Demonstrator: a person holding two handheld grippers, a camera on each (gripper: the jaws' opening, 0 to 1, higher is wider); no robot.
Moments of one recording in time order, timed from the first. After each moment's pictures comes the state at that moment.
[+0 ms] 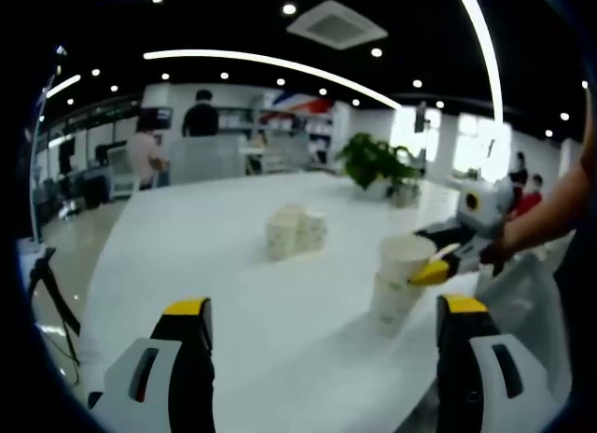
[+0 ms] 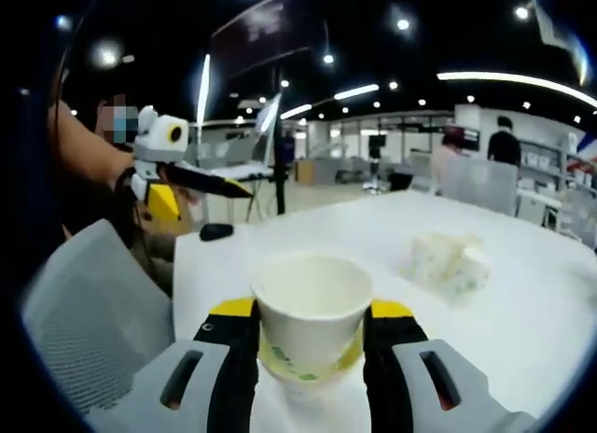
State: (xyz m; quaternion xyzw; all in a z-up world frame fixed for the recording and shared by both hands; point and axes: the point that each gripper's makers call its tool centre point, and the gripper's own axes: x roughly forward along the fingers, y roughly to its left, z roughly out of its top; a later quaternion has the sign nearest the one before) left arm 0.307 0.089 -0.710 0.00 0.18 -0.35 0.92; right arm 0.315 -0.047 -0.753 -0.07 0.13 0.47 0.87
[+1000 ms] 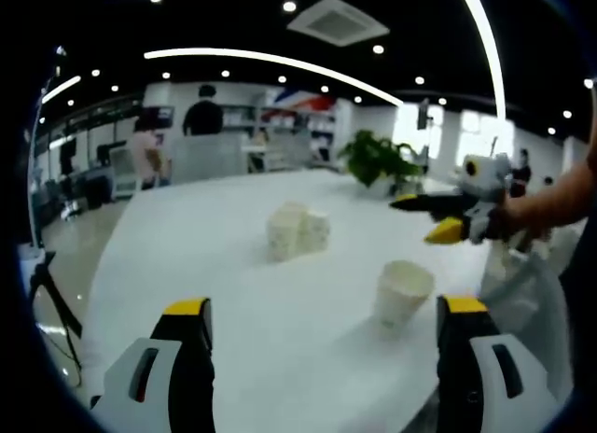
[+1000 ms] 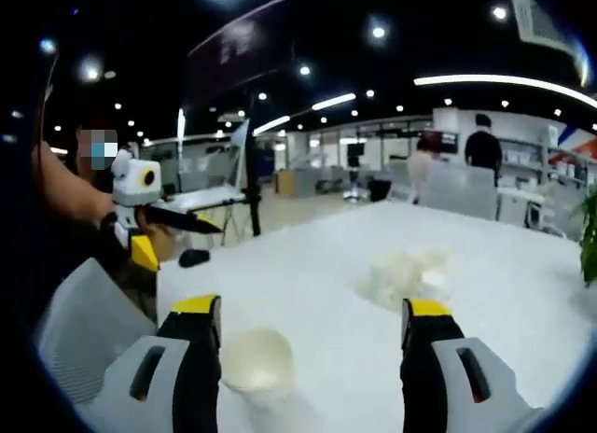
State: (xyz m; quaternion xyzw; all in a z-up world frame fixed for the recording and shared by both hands) left arm 0.315 0.084 -0.710 0.01 0.18 -0.34 0.92; right arm 0.353 -0.096 -0.705 -0.04 0.12 0.42 0.90
